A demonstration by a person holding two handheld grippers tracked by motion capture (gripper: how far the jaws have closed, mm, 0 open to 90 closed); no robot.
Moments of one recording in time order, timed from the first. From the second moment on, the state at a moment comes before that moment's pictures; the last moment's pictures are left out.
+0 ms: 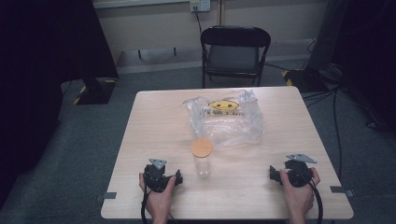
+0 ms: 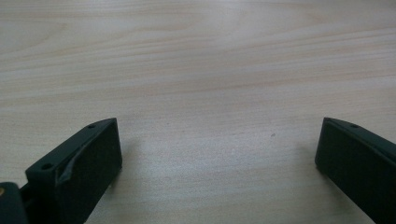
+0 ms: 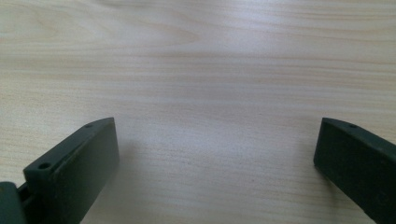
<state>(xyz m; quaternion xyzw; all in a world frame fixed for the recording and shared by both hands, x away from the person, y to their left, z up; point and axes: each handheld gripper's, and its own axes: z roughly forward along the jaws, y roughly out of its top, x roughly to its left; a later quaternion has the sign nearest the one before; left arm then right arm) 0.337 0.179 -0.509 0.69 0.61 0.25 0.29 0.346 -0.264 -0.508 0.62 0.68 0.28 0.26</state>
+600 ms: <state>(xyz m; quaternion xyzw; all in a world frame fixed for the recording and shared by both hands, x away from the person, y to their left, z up) 0.335 0.181 -0.508 0.69 0.60 0.25 0.31 0.346 -0.264 -0.508 0.62 0.68 0.28 0.26</state>
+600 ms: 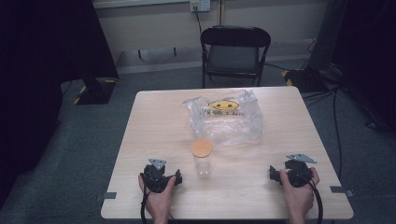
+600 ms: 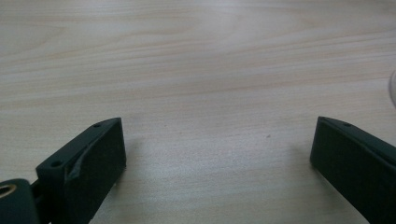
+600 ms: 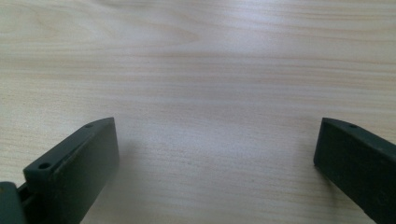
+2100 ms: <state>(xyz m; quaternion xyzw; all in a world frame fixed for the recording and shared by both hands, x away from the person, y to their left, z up) 0.295 0.145 -0.456 0.72 0.49 0.24 0.43 0.346 -0.264 -0.508 0.62 0.68 0.28 0.26</state>
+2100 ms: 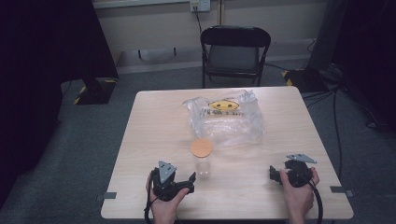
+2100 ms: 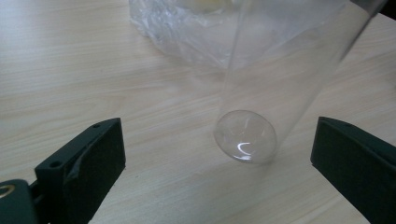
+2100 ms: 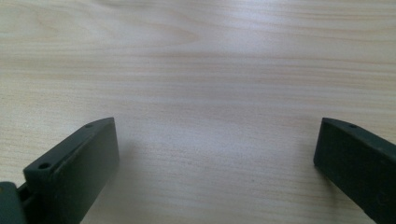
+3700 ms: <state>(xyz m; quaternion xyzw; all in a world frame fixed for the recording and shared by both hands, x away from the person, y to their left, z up) 0.341 0.095 -0.426 0.74 0.43 0.24 0.46 0.346 -0.264 -0.508 0.62 0.68 0.28 0.26</state>
